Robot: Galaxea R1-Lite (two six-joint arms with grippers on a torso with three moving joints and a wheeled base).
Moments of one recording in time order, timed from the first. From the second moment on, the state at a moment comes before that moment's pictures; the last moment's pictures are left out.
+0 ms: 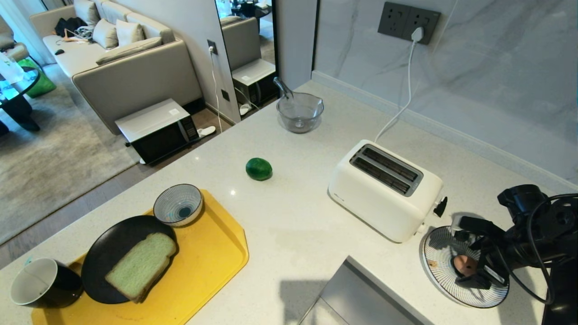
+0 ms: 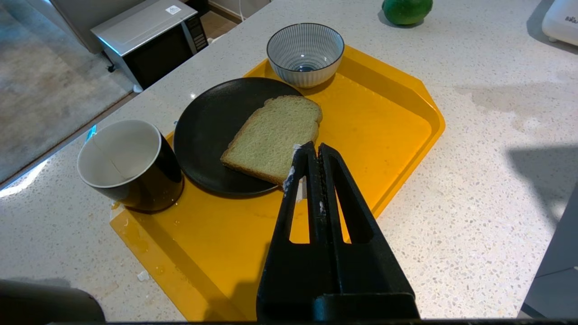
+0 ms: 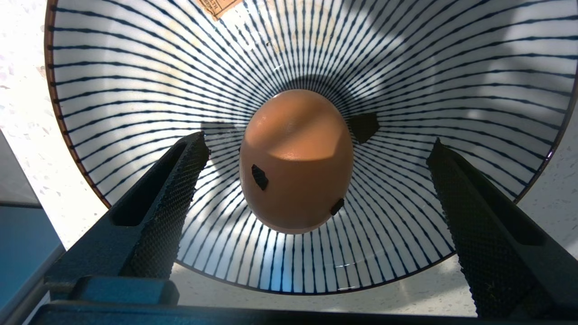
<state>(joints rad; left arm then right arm) 0.00 0.00 0.00 -0.05 0.00 0.06 -0.19 1.95 -0.91 0.11 0.18 -1.00</state>
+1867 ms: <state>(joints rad) 0.00 0.00 0.00 -0.05 0.00 0.06 -0.18 1.98 -0.94 0.10 0.15 -1.00</state>
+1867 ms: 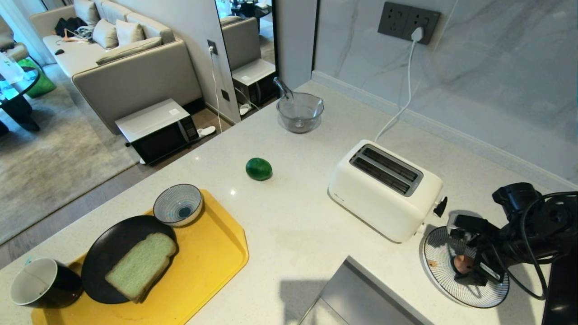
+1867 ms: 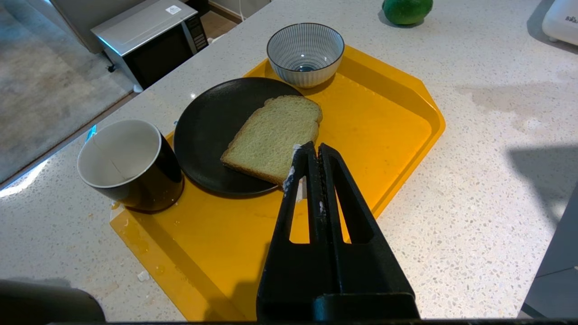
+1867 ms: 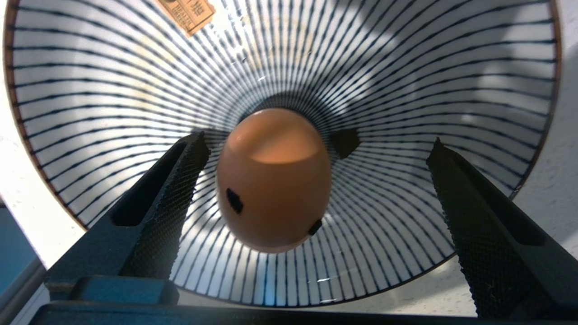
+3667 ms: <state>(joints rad) 0.00 0.00 0.00 -0.05 0.00 0.06 -0.21 1.81 -0.84 0.08 0.16 -1.00</state>
